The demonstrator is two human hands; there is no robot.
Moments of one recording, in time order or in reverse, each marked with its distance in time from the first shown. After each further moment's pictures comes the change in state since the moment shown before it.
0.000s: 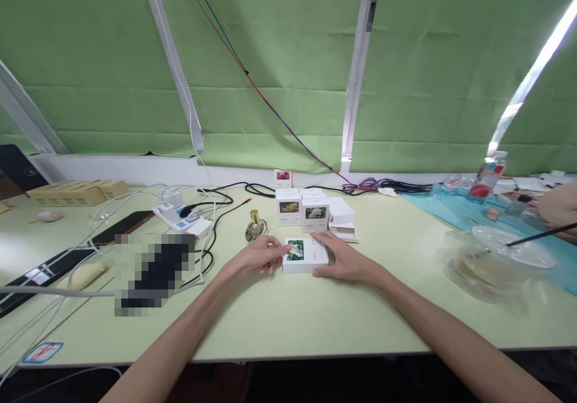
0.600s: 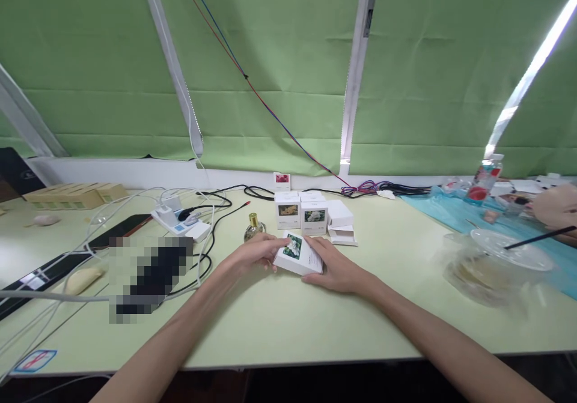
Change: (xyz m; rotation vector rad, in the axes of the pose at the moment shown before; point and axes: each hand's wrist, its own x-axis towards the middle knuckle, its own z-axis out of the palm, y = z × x) left_hand -0.009 0.031 0.001 -0.102 0.012 -0.047; right_hand 0.000 -0.019 0.015 -0.045 -0.026 0.047
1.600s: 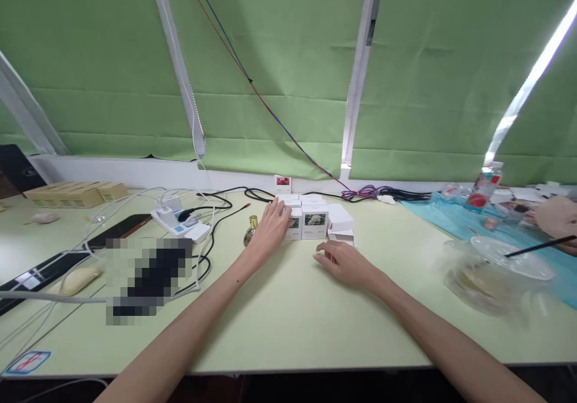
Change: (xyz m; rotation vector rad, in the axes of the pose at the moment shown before) left_hand 0.052 0.014 0.003 1.181 0.592 0.762; right_hand -0.002 0.002 -0.022 -0.261 0.114 0.040
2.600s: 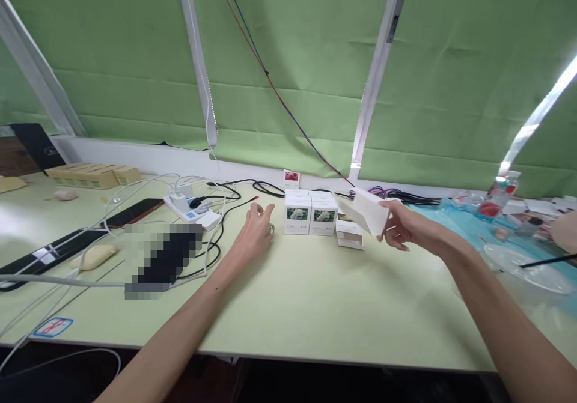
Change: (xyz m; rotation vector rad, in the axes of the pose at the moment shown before) left_hand -0.058 -0.029 -0.017 -0.117 -0.064 -0.314; right_hand -0.016 0.002 -0.125 0.699 -0.008 0.568
